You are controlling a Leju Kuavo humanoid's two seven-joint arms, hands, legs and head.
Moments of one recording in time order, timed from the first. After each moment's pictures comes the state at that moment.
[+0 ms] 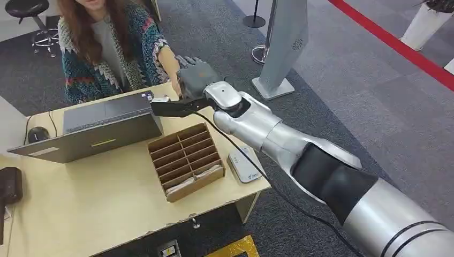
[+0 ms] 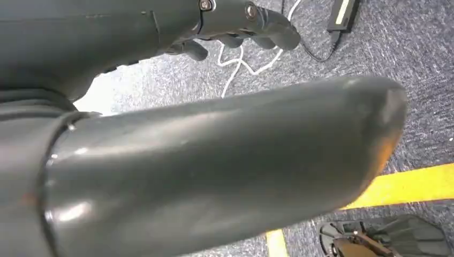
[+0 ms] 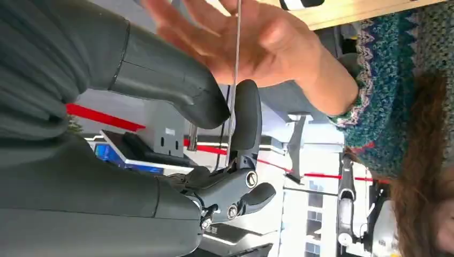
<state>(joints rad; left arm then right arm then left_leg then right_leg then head) -0.19 0.03 -1.23 -0.27 0.81 0.60 -0.05 -1.04 -0.19 0.89 -0.95 0.88 -0.15 0.26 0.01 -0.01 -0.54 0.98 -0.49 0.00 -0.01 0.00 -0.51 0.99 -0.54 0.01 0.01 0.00</state>
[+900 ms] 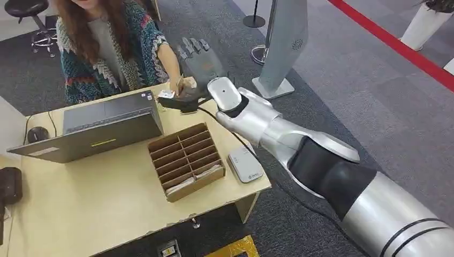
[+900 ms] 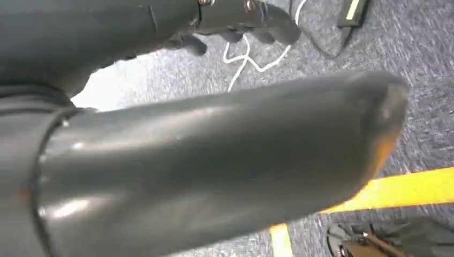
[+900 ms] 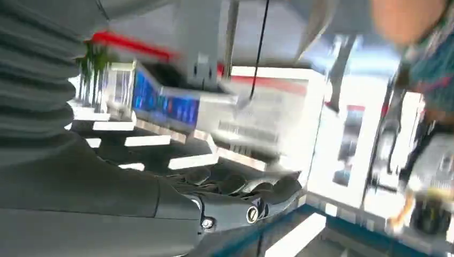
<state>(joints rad) -0.16 0.03 -1.23 -0.27 0.82 0.63 -0.06 -1.09 -0.23 0.96 -0.84 1.18 -0.41 0.36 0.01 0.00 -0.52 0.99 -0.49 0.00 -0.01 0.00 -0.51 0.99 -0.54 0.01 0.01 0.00</state>
